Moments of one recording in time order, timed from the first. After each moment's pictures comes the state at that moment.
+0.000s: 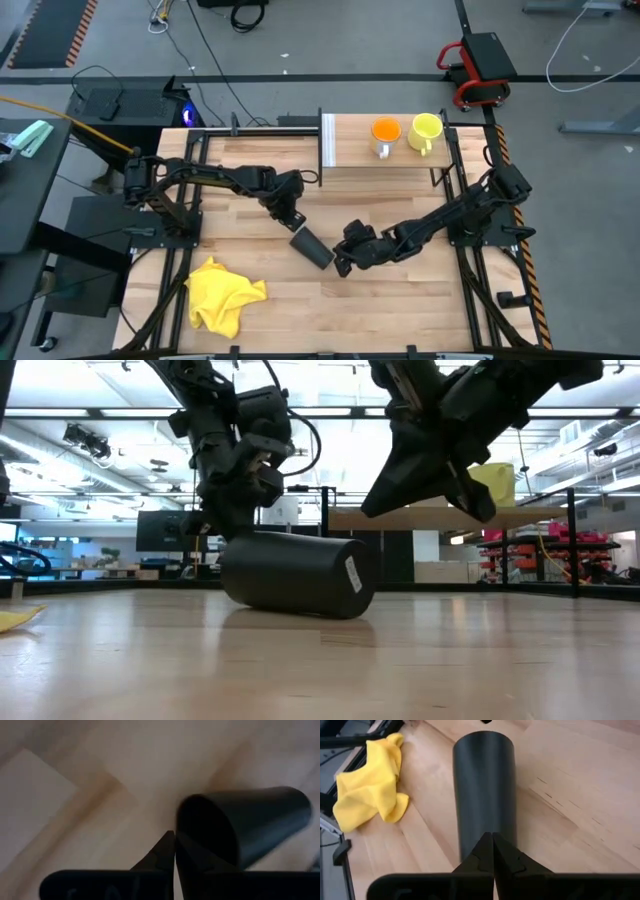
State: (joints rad) left arm 0.16 1.66 1.01 -0.52 0.28 -0.68; right arm 0.38 1.69 0.94 -0.06 0.44 1.11
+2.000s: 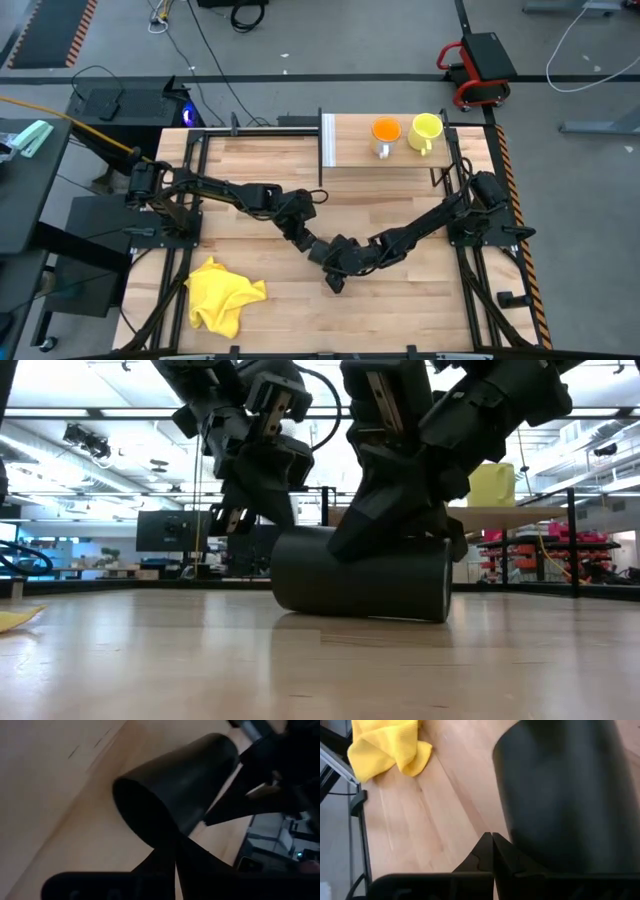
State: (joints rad) left arm 0.01 1.70 1.01 -0.22 0.41 -0.82; right arm 0.37 1.87 1.00 0.10 0.21 1.00
